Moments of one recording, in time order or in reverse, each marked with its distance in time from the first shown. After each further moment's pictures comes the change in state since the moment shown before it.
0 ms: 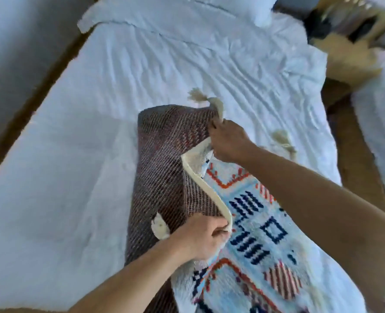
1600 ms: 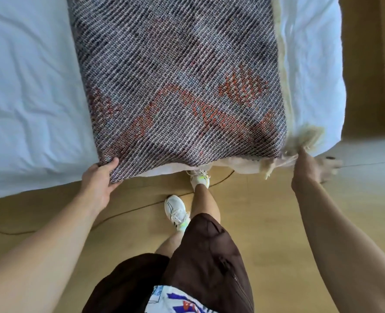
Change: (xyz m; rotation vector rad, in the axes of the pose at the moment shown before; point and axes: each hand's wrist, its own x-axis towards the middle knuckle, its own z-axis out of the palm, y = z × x) left_hand -0.090 -0.131 0.301 -0.873 0.747 -0.939; right_hand -0.552 0.022 0.473 1.367 0.228 1.966
